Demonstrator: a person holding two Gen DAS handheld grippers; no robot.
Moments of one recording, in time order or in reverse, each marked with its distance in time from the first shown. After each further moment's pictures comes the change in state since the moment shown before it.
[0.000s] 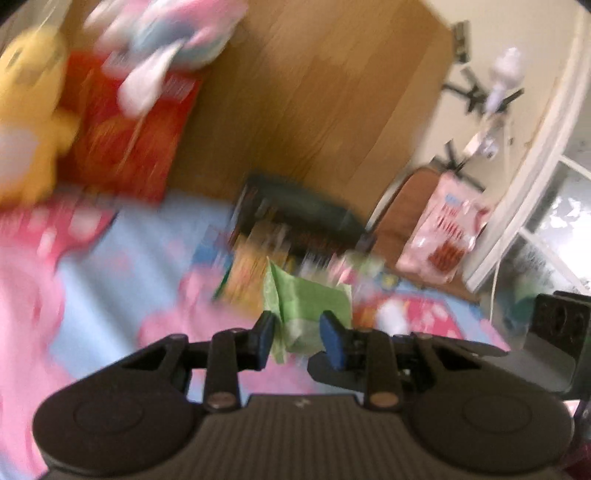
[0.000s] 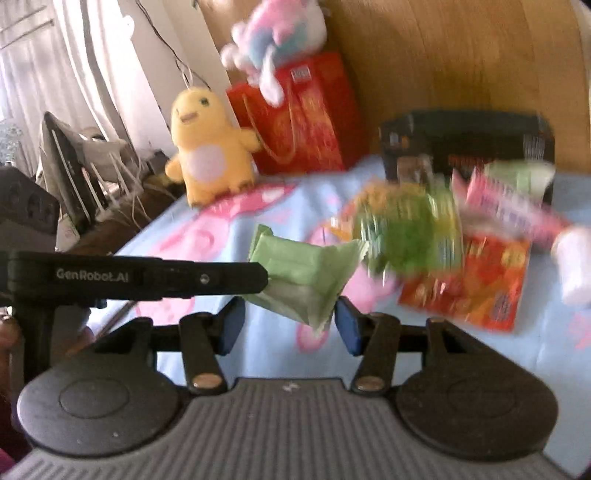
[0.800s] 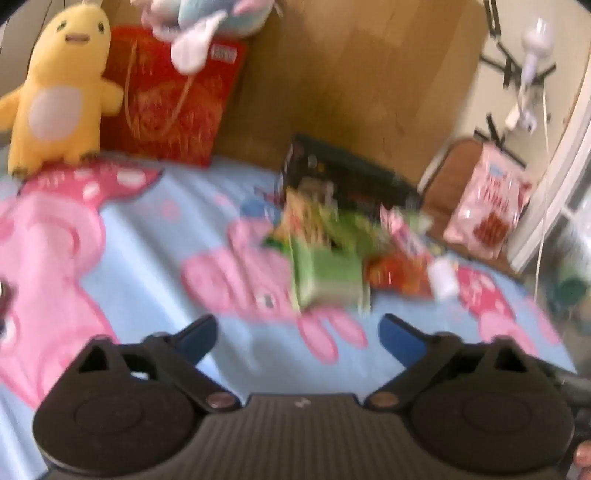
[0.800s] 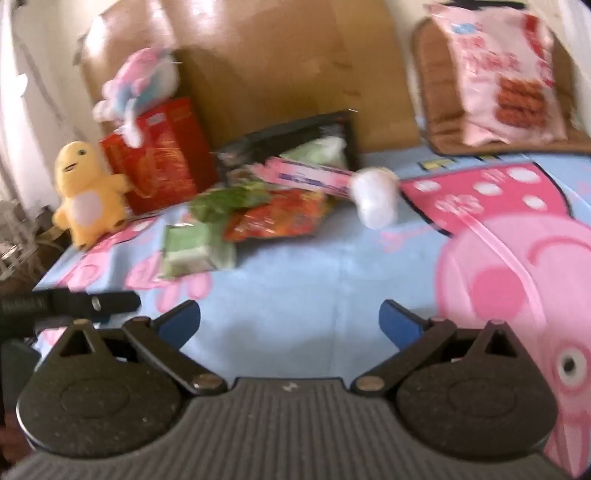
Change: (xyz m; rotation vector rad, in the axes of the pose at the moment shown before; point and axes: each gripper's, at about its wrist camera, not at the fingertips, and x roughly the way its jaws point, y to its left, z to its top) left arm 0.003 0.017 -0.046 -0.030 0.048 0.161; right arm -0.057 -0.036 -0.057 0.171 -0.113 -0.333
